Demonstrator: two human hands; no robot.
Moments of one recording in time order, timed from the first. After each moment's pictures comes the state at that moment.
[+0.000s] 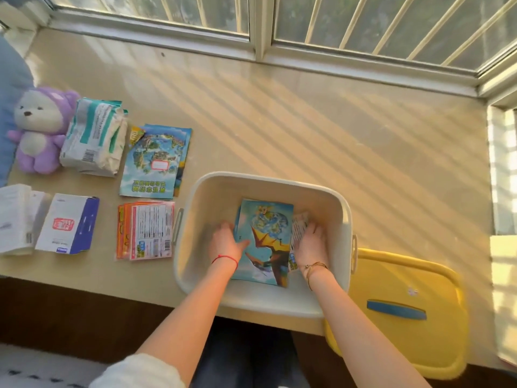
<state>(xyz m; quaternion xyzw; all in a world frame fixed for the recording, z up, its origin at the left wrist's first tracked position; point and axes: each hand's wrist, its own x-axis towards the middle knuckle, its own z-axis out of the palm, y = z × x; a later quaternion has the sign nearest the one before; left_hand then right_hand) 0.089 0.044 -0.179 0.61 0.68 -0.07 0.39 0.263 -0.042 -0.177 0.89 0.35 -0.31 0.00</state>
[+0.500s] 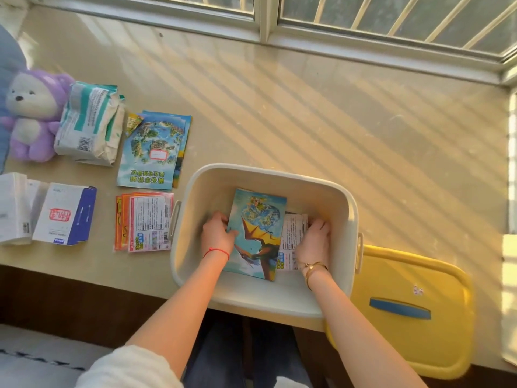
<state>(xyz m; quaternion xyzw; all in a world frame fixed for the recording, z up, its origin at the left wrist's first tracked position) 0.079 0.054 -0.185 0.58 0.71 -0.01 0.40 0.258 -0.040 -0.175 0.91 0.31 -0.29 -0.02</state>
